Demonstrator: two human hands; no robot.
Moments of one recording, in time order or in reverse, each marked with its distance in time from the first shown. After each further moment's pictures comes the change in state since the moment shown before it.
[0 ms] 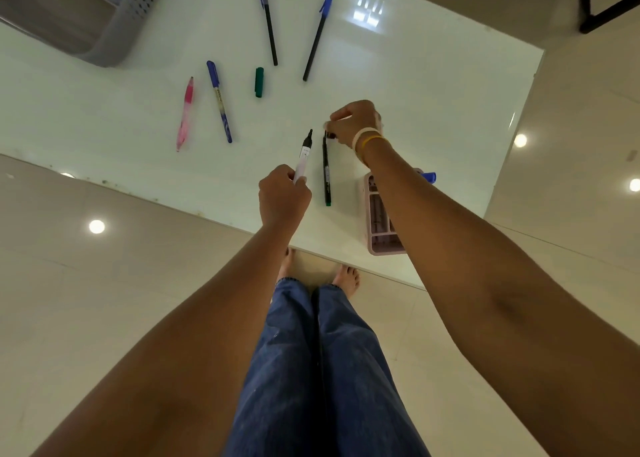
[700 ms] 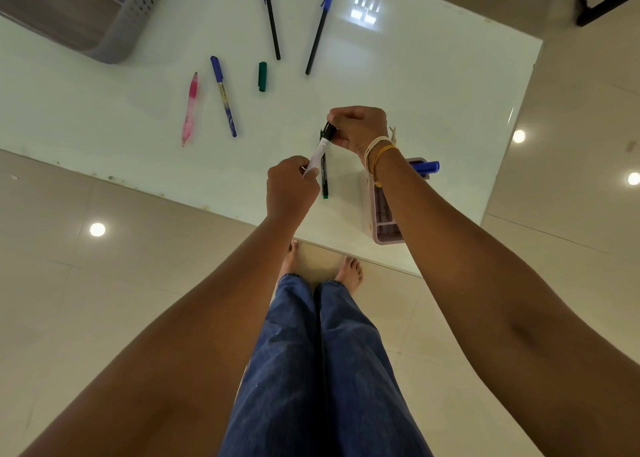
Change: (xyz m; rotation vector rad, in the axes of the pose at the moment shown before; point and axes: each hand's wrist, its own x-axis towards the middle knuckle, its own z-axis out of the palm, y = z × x) left_hand -0.007 -0.001 -0.006 -0.019 -0.058 0.162; right_hand -0.032 0.014 0.000 0.610 -0.087 0.084
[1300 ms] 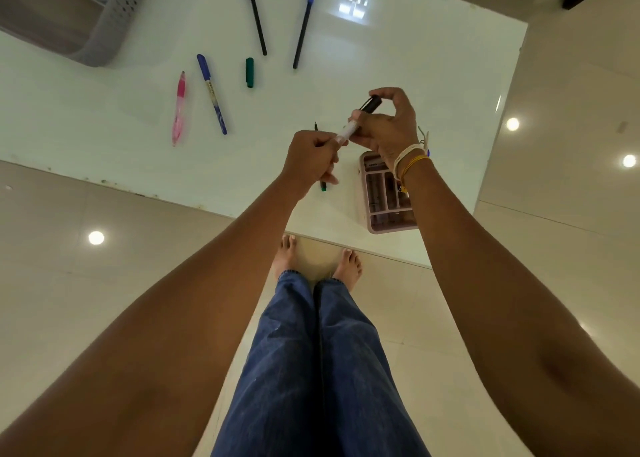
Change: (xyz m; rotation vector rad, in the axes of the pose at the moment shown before) left_hand 0.010 0.051 -0.002 -0.492 -0.369 -0.075; right_hand -0.040 -0.007 -0.050 0.066 0.041 -0.152
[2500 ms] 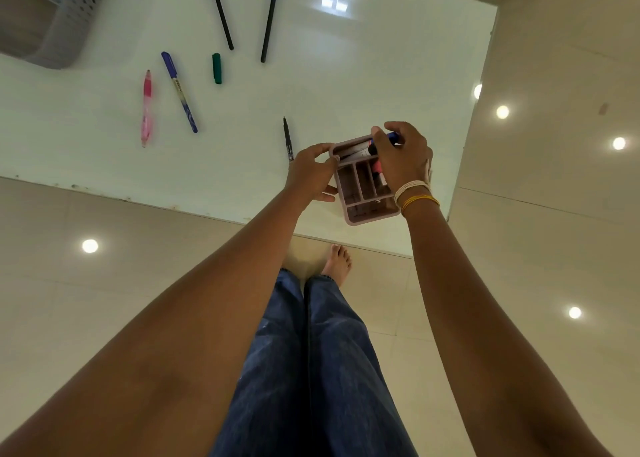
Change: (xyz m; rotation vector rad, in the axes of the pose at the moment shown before) left_hand -0.008 -0.020 0.049 0.054 -0.065 -0.210; right_hand -0.045 0.020 -0.060 -0.583 0.343 -0.063
